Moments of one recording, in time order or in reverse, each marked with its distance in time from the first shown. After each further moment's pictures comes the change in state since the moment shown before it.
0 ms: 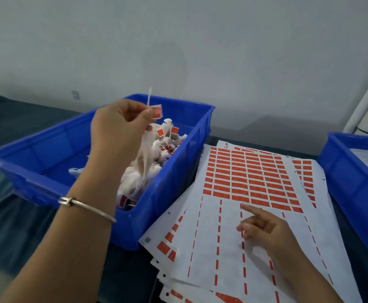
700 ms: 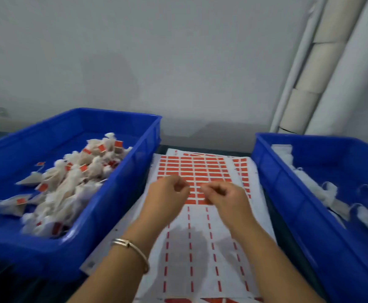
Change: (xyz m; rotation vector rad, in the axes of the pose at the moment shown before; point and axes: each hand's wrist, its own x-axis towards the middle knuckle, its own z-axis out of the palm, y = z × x) left_hand -0.084 -0.022 0.149 0.211 -0.651 -0.174; right_hand 0.013 -0.067 -0.024 -0.089 0.310 0.033
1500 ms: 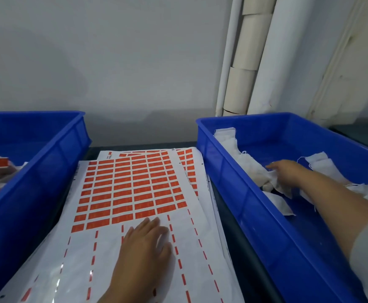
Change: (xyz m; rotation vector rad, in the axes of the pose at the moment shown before) left_hand -0.011 -0.027 0.127 0.507 -0.195 0.175; right_hand 0.117 0.116 -0.283 -1.275 -0.171 0.569
